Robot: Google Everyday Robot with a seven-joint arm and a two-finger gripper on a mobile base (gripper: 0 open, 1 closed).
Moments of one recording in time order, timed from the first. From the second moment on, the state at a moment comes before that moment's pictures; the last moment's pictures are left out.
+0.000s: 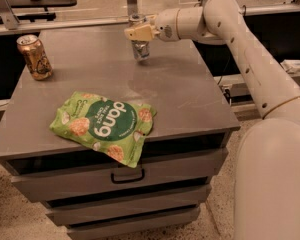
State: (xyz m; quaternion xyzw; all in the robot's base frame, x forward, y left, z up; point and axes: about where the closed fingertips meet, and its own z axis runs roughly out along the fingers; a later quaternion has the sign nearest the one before) arm 0.792 0.033 0.935 -0.45 0.64 0.33 0.53
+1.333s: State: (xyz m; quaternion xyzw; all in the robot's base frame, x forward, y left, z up) arm 0.633 0.110 0.945 -0.47 0.56 0.46 0.50
